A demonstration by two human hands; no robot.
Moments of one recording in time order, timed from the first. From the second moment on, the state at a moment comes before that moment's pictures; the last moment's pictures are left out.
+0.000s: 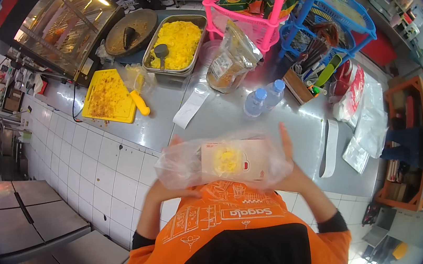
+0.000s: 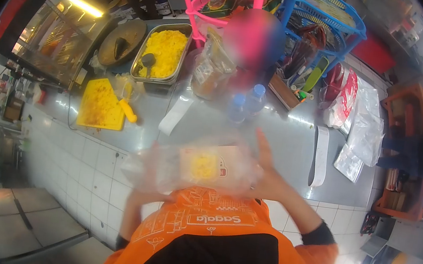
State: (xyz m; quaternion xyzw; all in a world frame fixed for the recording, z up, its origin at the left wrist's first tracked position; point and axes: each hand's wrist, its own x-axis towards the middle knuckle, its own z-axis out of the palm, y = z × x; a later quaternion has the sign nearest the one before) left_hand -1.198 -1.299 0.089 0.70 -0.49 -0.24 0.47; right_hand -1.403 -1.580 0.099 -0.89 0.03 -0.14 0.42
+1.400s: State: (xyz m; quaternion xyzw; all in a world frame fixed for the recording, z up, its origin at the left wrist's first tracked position) left_hand -1.223 -1.384 0.067 0.56 -0.53 -0.27 0.58; right_hand -1.381 -1.566 0.057 -0.99 -0.04 -0.06 0.09
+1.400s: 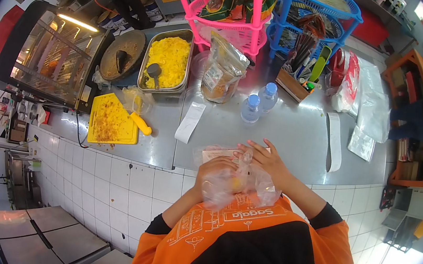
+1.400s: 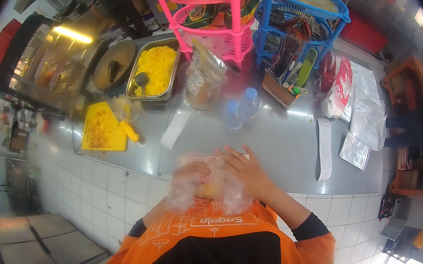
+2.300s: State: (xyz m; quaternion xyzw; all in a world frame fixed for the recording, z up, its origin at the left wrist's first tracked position) left_hand -1.183 -1.401 0.039 0.62 -0.61 -0.31 0.39; right_hand -1.315 -1.523 0.097 -0.96 -0.08 -0.12 0.23
